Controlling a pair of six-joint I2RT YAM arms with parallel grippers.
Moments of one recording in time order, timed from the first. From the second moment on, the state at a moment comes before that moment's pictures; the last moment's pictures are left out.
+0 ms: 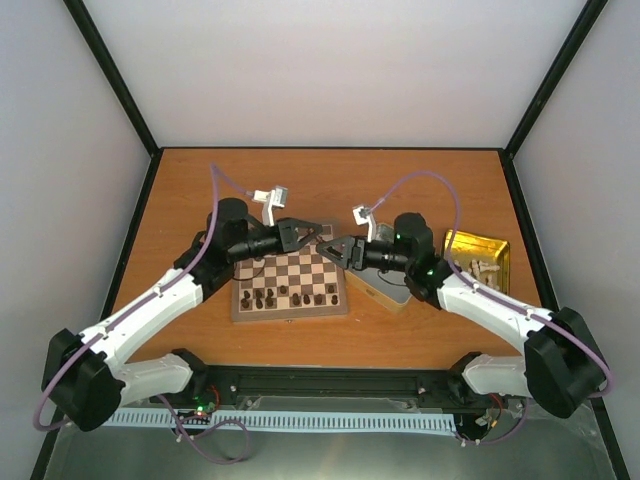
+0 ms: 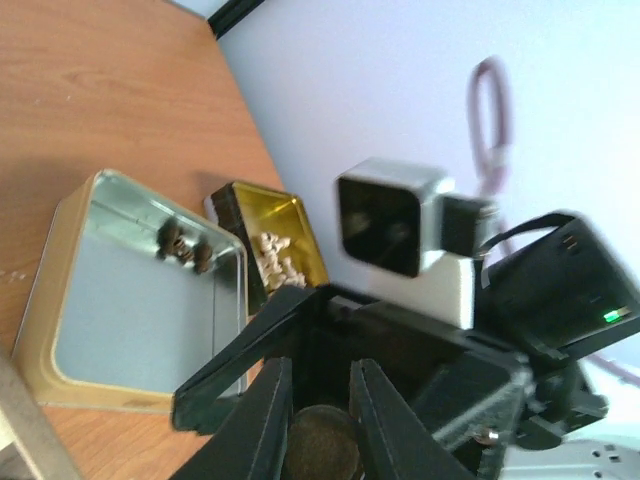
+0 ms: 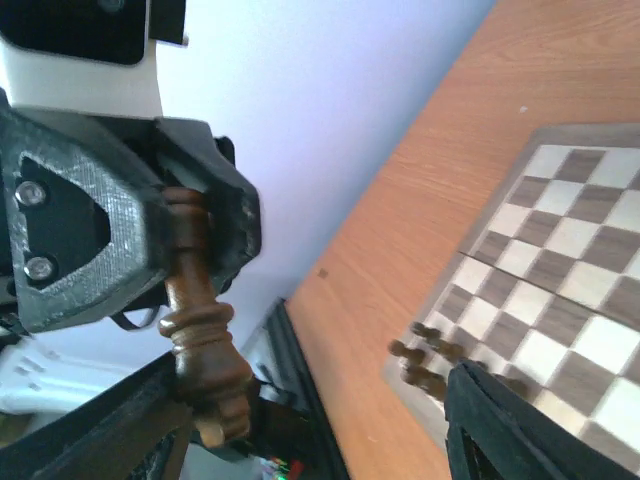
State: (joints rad) left arm -0.58 1.14 0.83 0.03 0.57 -0.85; right arm 0.63 1.24 0.74 0.26 -0.71 0.71
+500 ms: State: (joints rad) left arm -0.58 1.11 0.83 0.14 0.55 -1.04; right arm 0.68 1.24 0.60 0.83 -0.61 1.20
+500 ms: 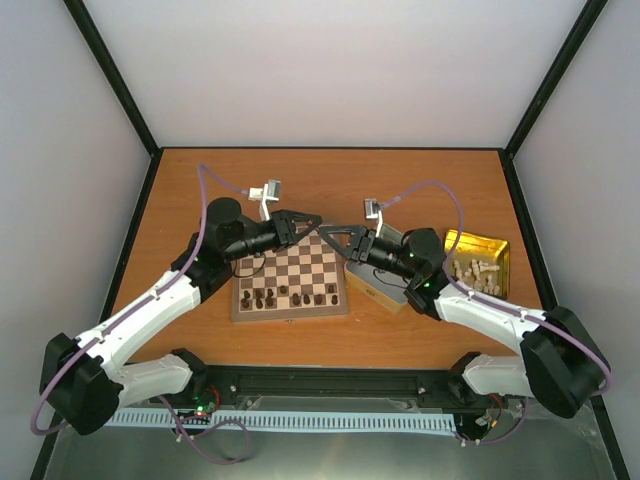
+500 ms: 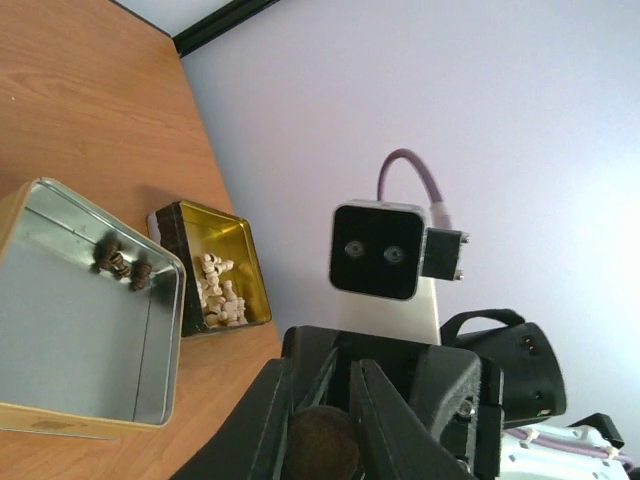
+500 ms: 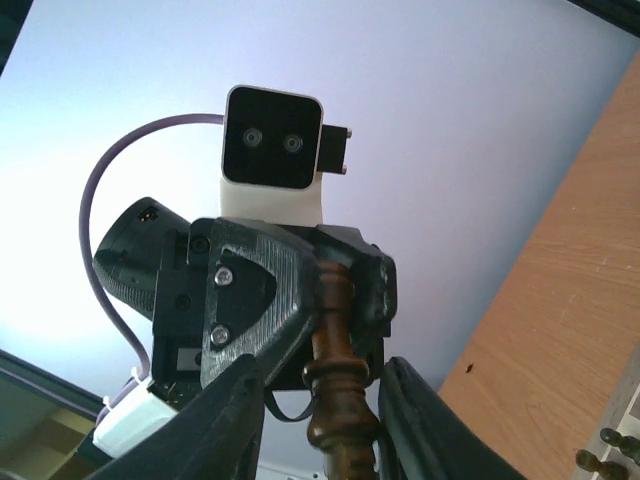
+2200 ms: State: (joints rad) left arm -0.57 0.73 0.91 -0.48 -0.71 -0.42; right arm 1.10 2.13 1.92 -1.17 -0.16 0.60
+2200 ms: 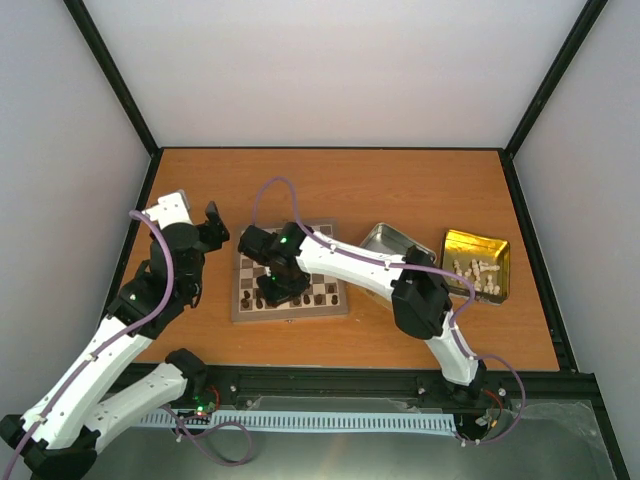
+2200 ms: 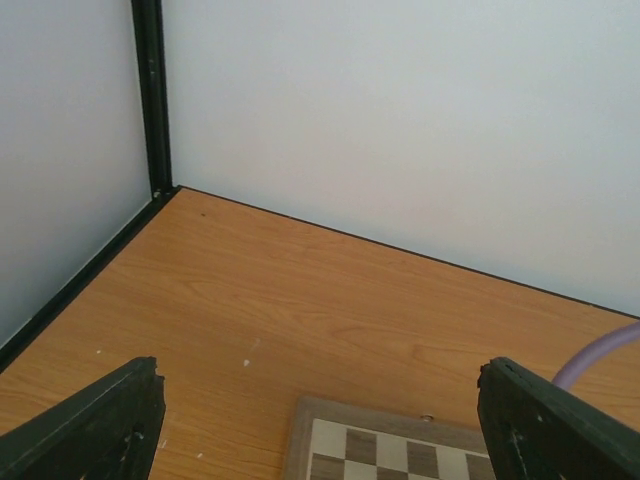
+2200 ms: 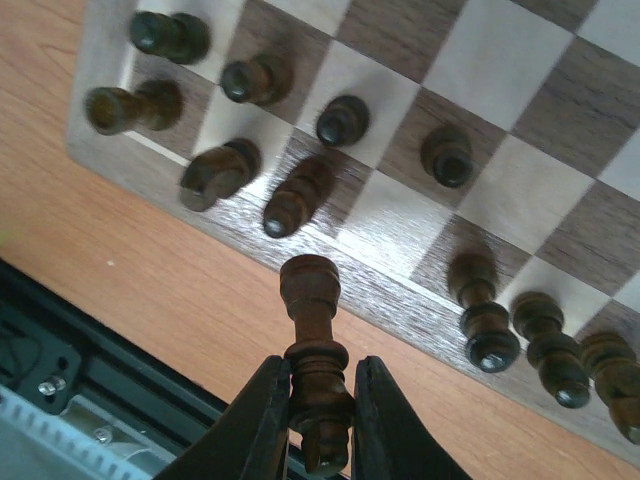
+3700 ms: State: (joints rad) left arm -0.57 0.65 0.86 -0.47 -0.75 -0.45; right arm 1.11 2.25 2.04 -1.28 -0.05 0.58
